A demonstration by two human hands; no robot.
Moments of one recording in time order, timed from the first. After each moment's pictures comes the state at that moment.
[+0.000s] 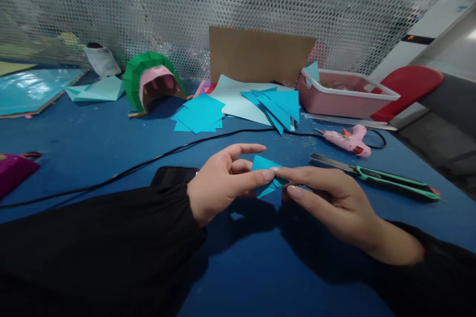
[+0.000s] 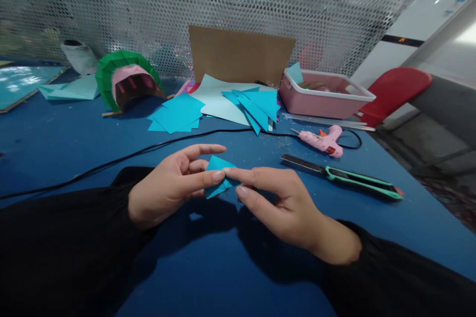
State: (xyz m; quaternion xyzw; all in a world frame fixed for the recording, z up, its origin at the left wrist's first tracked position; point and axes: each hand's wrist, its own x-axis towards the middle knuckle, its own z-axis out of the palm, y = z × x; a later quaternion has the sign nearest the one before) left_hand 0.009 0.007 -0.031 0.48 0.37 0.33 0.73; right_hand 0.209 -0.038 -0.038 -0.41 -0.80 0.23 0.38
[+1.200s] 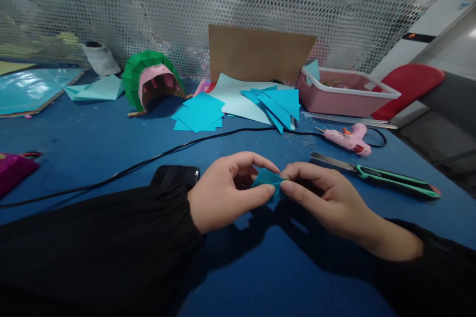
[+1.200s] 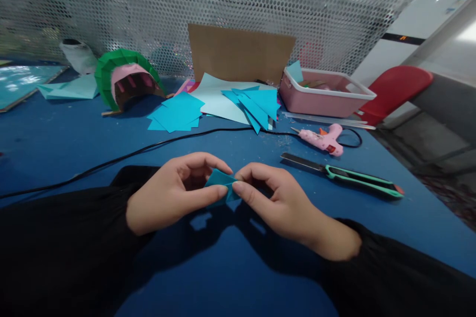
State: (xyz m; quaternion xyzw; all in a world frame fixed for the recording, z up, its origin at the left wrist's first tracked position) left_hand 0.009 0.000 -0.025 0.63 0.37 0.29 0.63; right_hand 0.201 -0.033 -0.037 -0.47 -0.73 0.35 0.35
